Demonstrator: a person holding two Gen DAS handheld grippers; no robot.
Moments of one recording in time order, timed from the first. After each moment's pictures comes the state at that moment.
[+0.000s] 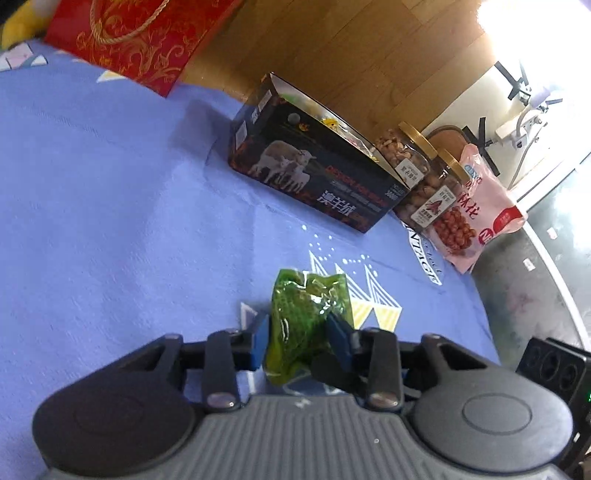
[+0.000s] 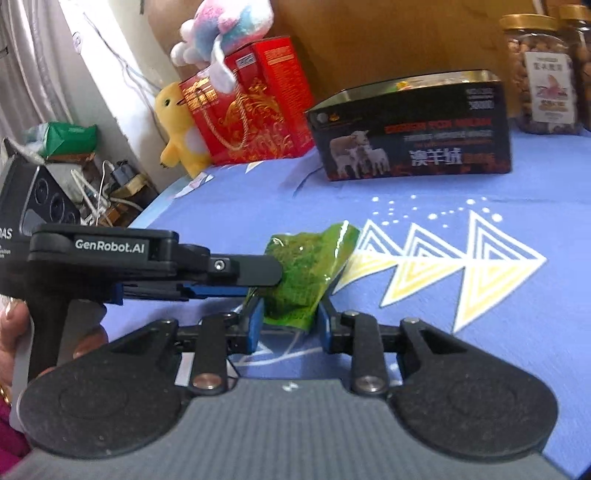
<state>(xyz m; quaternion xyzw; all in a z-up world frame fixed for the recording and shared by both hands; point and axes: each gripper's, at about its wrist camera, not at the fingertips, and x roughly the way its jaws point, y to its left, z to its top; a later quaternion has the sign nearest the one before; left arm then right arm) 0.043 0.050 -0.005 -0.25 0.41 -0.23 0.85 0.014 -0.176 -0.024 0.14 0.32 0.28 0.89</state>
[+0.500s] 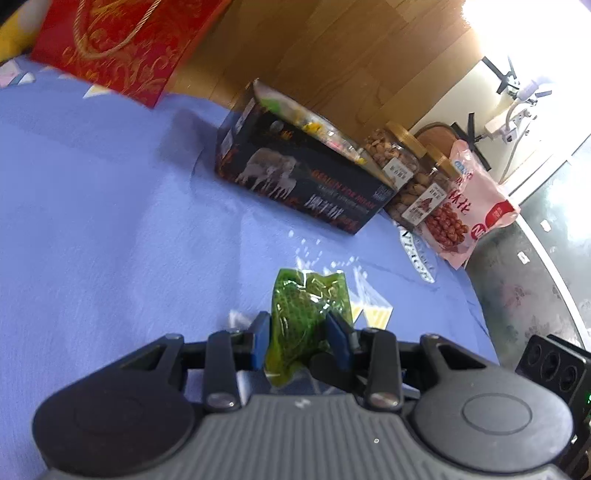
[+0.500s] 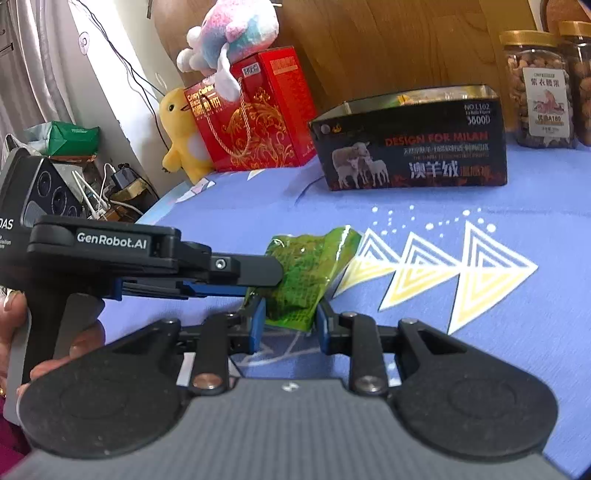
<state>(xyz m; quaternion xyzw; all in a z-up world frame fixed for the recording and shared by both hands) 0.047 0.046 0.011 -0.23 0.40 -0.24 0.85 0.012 -0.175 -0.015 0.12 0.30 0.28 0.91</state>
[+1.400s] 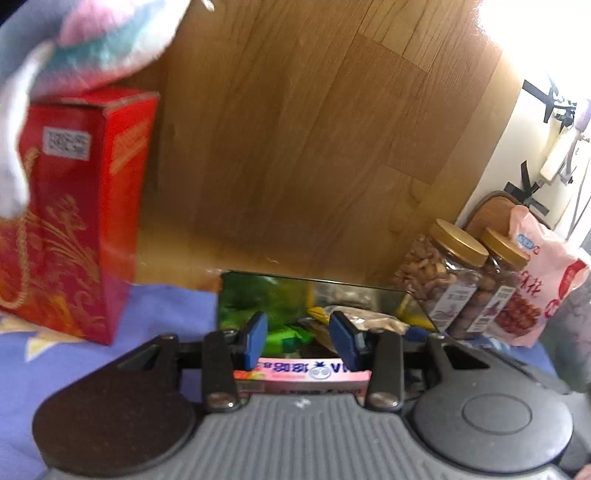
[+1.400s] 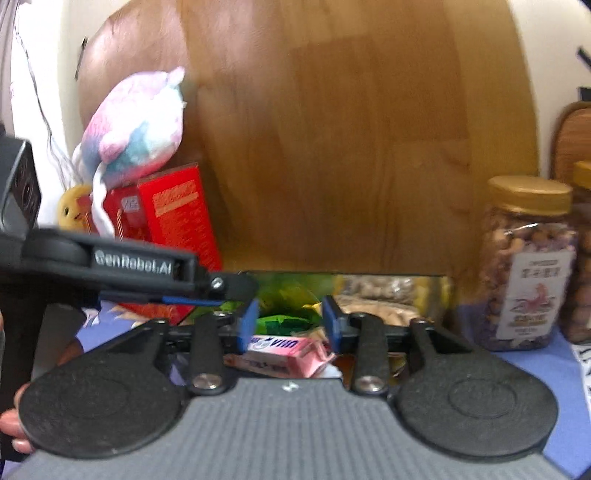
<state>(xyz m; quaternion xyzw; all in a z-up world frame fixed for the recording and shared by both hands) 0.215 -0.005 0.083 -0.12 0.32 -0.17 0.92 0.163 -0.201 0.049 0.08 0.18 0.17 0.97</state>
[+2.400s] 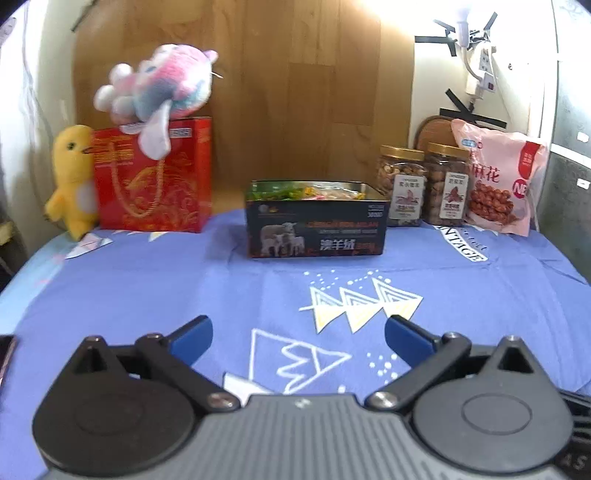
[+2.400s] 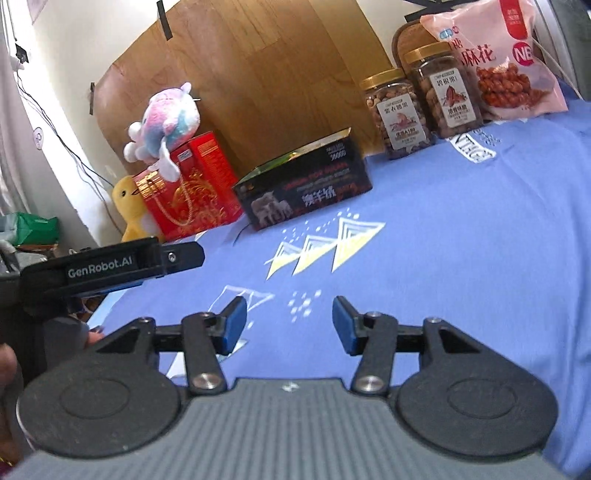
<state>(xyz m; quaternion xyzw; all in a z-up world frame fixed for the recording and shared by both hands) -0.084 -0.055 0.067 0.01 0.28 -0.06 0.96 -0.115 -0.225 0.009 0.23 0.24 0.14 0.93</state>
